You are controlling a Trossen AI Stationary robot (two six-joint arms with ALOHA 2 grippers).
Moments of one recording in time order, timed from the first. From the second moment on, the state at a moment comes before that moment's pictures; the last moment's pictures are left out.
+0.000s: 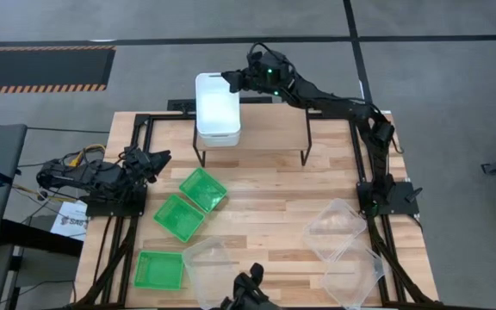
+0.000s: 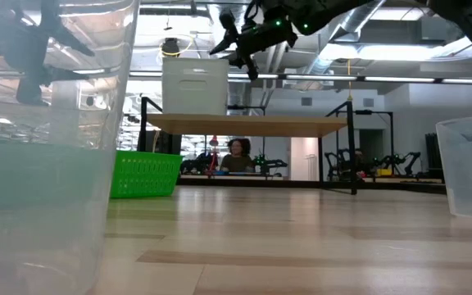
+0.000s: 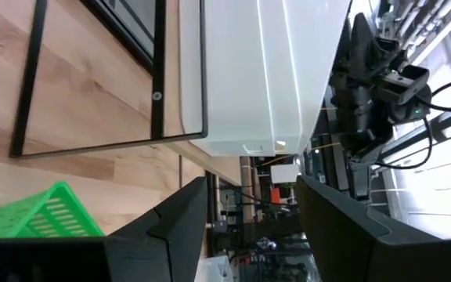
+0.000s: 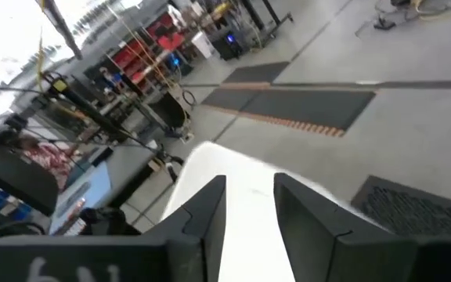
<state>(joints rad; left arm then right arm) -0.22 0.02 0.28 -0.41 -0.83 -1.56 -0.55 1.98 1.85 0.02 -0.11 0.62</state>
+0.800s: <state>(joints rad) -0.22 0.02 0.28 -0.41 -0.85 -1.59 -0.56 1.95 1.85 0.10 -0.07 0.55</state>
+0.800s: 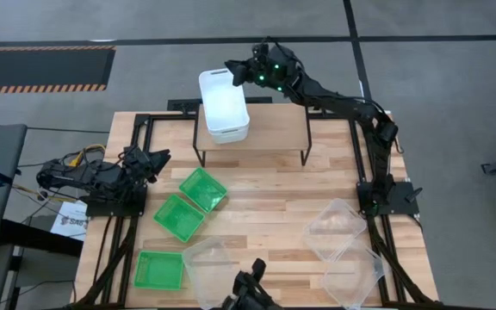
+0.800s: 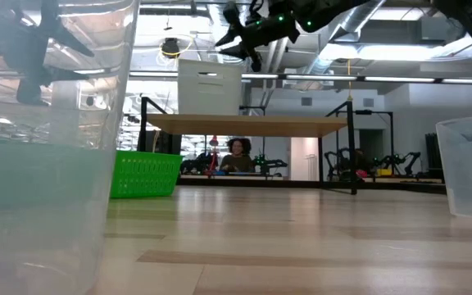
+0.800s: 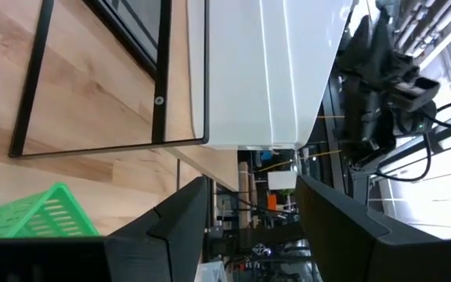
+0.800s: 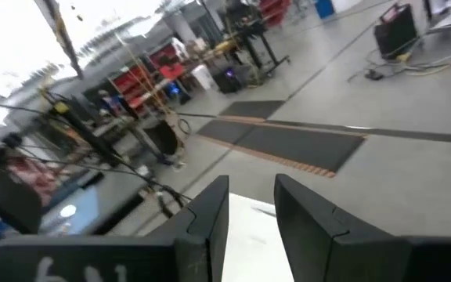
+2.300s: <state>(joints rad) -0.22 0.03 0.28 -0.41 -0.85 -1.56 -0.30 1.83 1.85 -0.47 -0.07 -0.18</state>
